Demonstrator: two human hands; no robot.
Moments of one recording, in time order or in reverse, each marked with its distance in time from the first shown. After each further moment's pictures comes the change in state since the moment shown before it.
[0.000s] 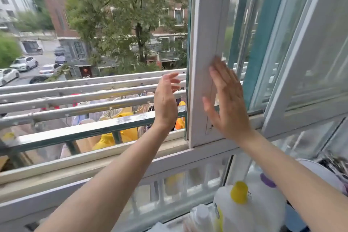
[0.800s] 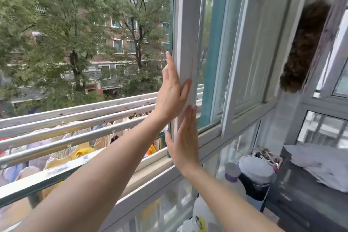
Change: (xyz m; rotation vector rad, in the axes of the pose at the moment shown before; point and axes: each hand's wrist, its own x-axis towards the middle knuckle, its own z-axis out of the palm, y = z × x) left_hand 0.034 0.080 0.017 0.293 -0.419 0.513; right_hand -0.015 -0.092 0.043 -0.222 -0.113 0.681
